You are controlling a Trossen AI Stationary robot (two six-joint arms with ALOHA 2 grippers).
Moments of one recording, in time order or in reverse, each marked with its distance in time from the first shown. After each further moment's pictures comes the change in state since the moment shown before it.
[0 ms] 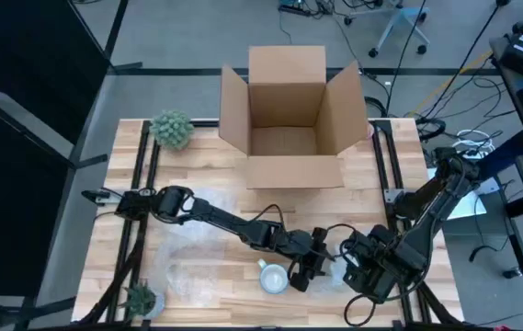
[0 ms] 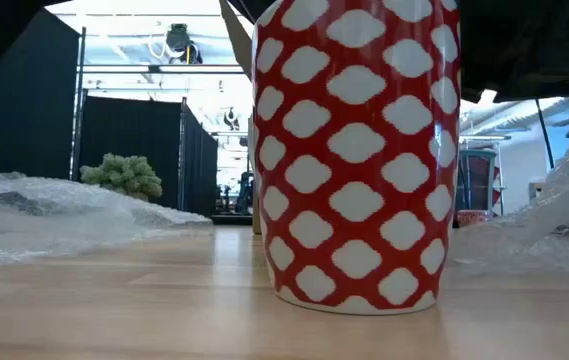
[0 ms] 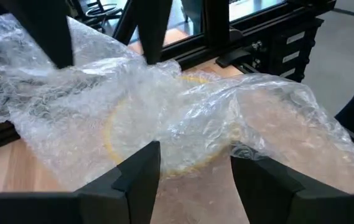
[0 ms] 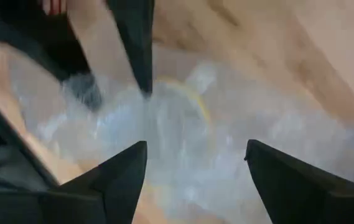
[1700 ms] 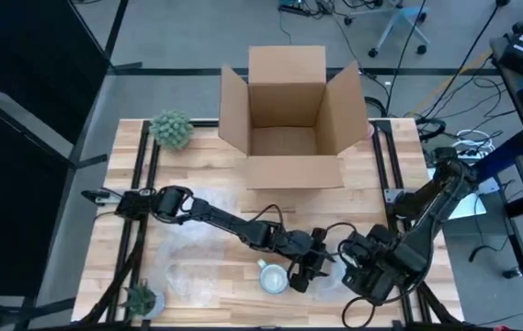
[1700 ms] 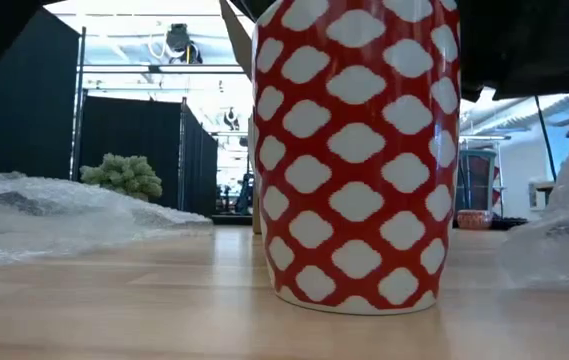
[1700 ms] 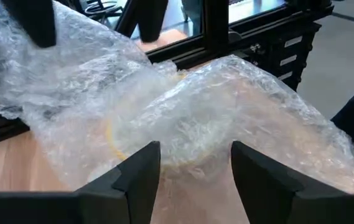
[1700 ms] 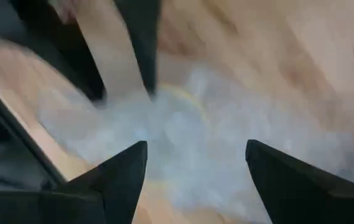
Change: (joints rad) left arm -0.002 -0.010 -0.001 -0.004 0.000 -0.027; right arm -0.017 0.044 0.135 -0.058 0.000 -0.061
